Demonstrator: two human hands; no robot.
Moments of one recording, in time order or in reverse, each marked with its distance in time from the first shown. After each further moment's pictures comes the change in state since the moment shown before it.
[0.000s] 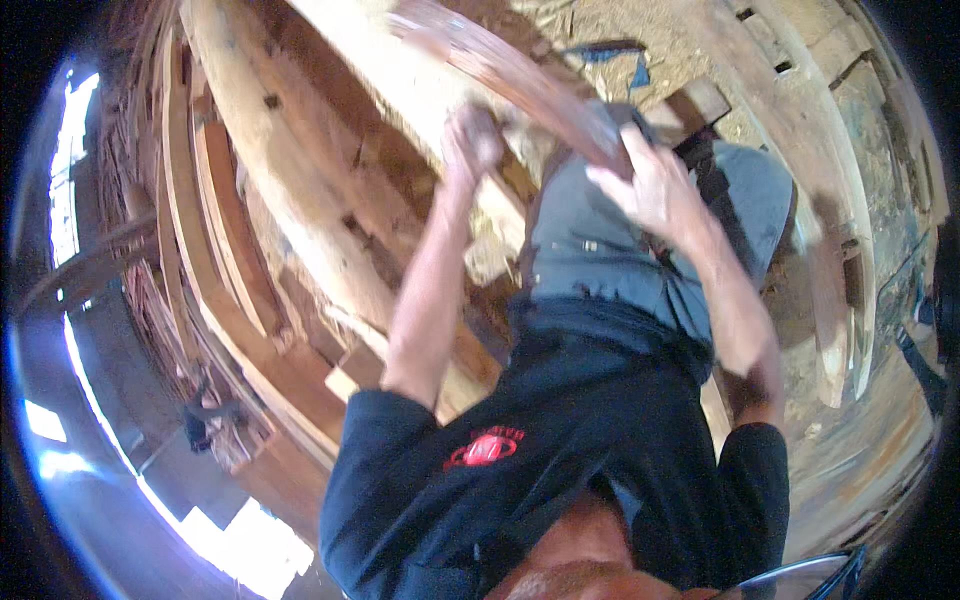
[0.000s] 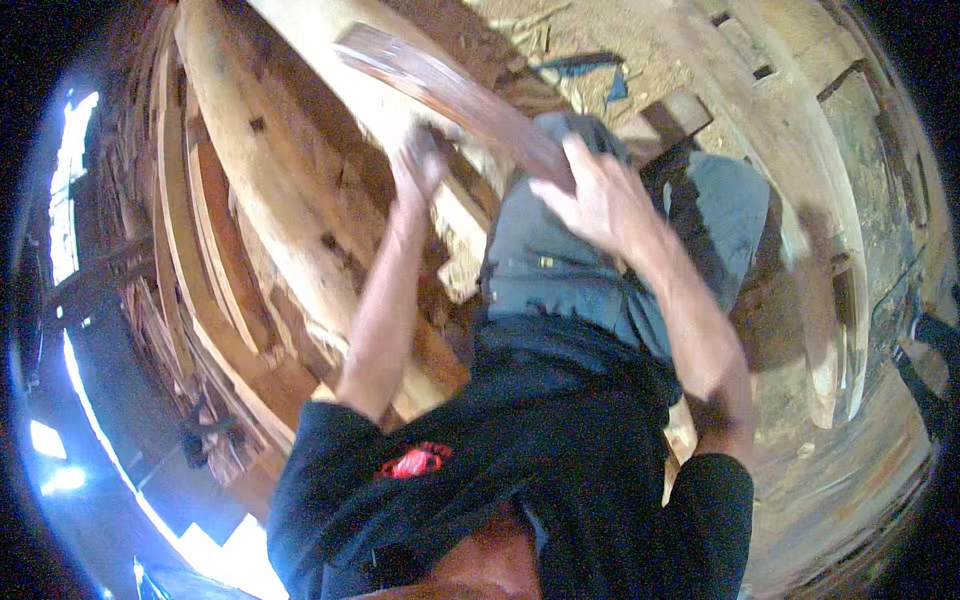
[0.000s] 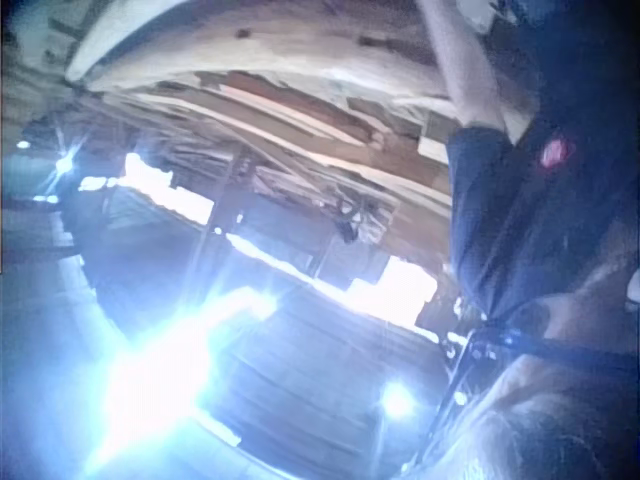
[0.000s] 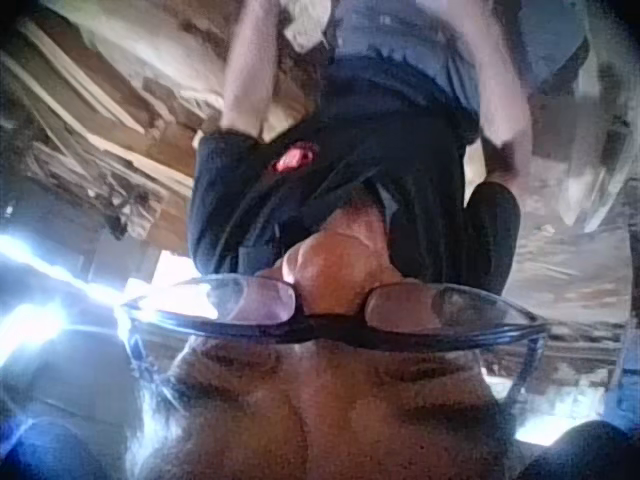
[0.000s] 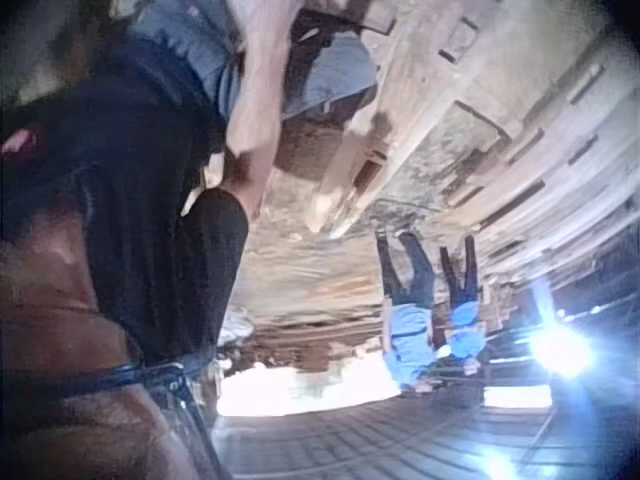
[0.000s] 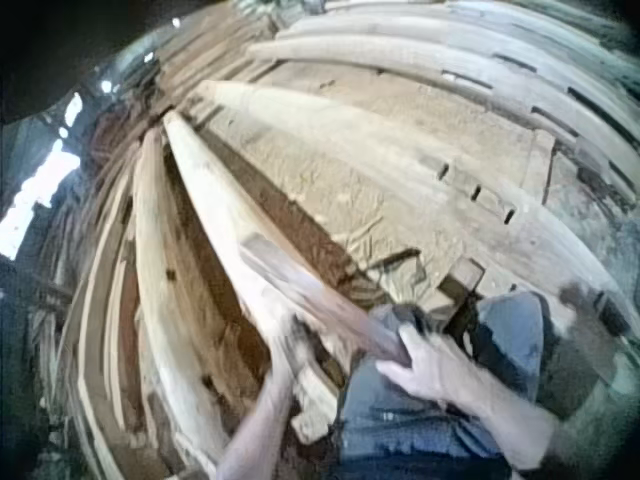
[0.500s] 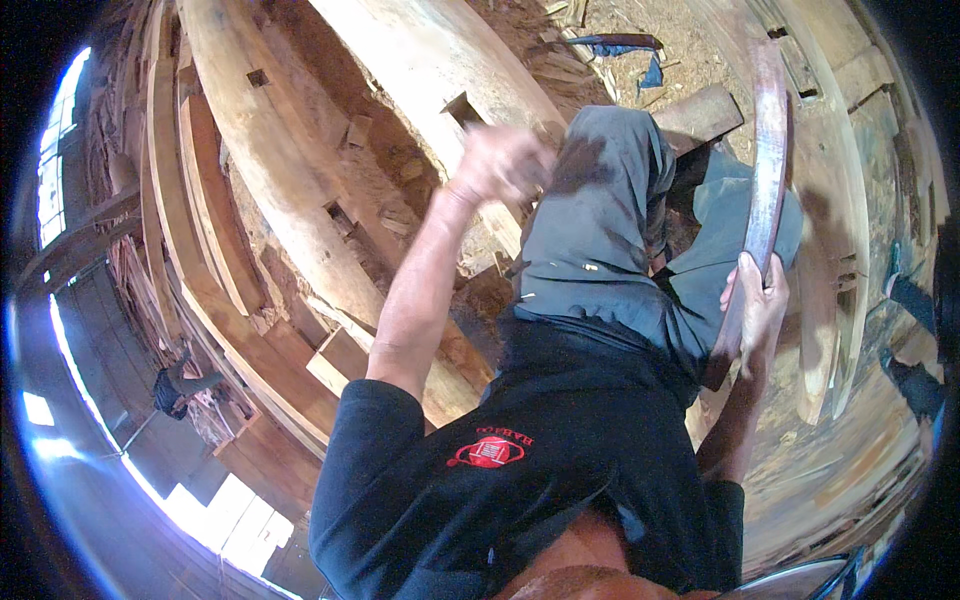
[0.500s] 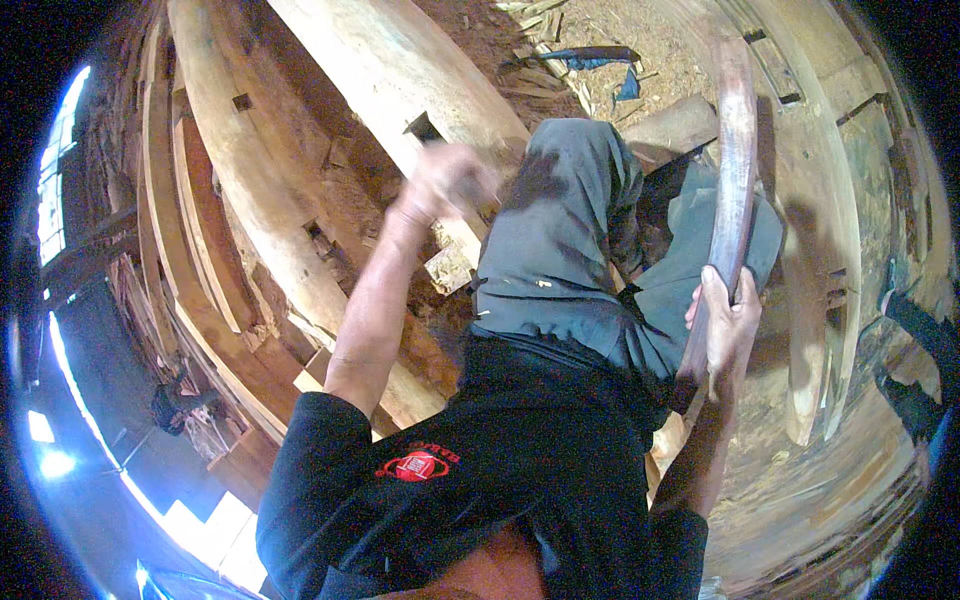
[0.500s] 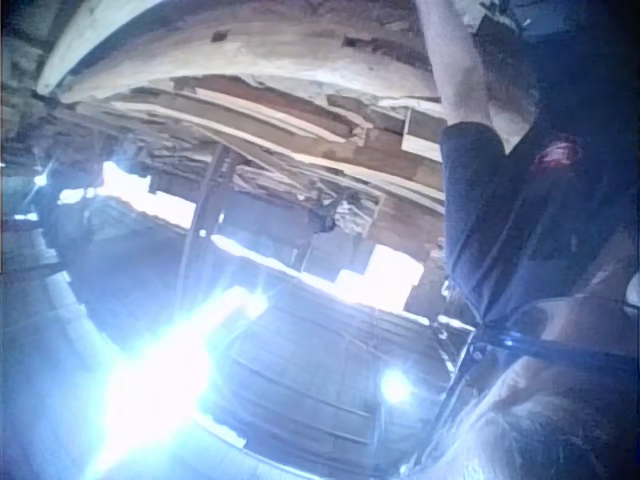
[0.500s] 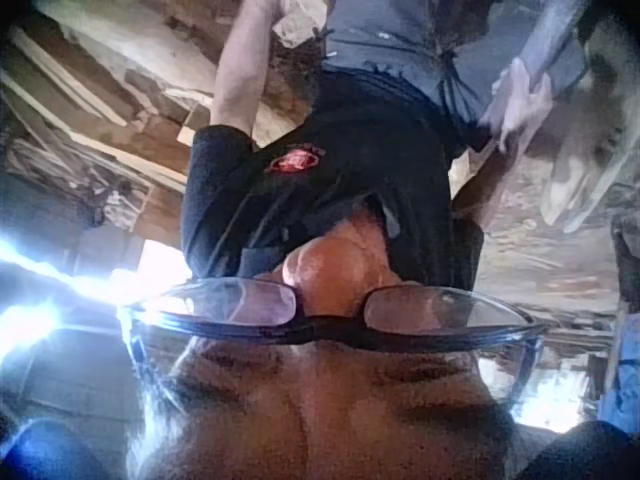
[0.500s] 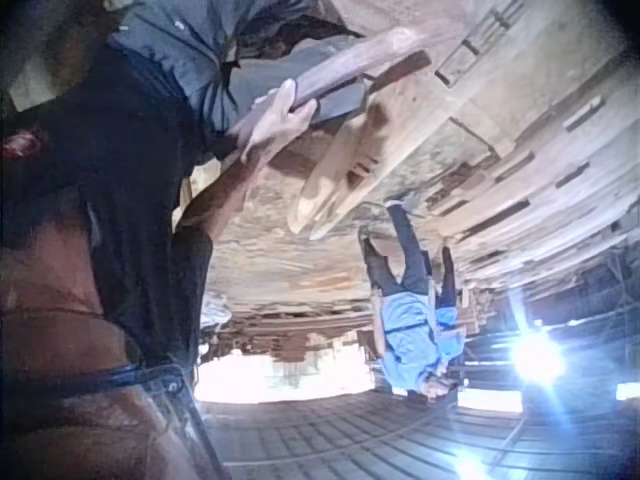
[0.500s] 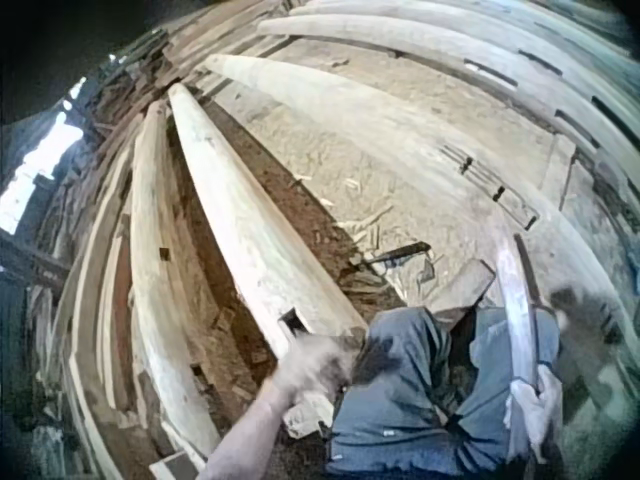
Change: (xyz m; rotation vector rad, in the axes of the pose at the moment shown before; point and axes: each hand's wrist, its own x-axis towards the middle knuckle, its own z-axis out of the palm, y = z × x) left_hand -0.014 0.002 0.016 -0.354 -0.346 0.001; right_hand -0.116 0.058 -0.048 0.555 0.387 0.872
